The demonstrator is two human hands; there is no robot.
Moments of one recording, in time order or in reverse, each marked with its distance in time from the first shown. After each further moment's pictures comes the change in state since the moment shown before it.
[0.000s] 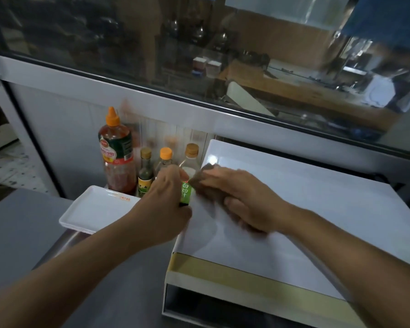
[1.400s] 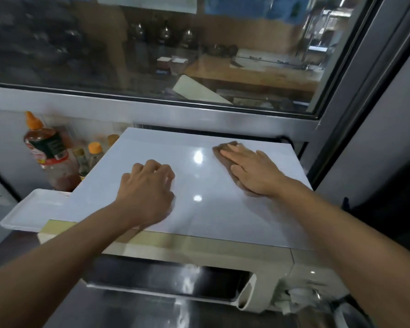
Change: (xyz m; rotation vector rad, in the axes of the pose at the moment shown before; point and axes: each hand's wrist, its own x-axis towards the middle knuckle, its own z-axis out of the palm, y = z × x) left_hand 0.003 0.146 0.111 0.544 -0.096 -0.086; right_hand -0.183 0.119 -0.047 -0.123 -0.043 0.538
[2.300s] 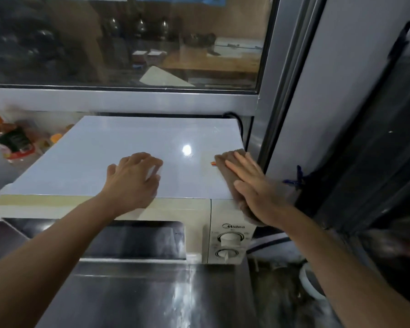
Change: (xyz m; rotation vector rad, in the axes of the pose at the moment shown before) left_hand -0.037 0.079 0.030 -0.049 0.024 0.065; right_hand -0.184 0.029 0.015 0.521 0.213 0.065
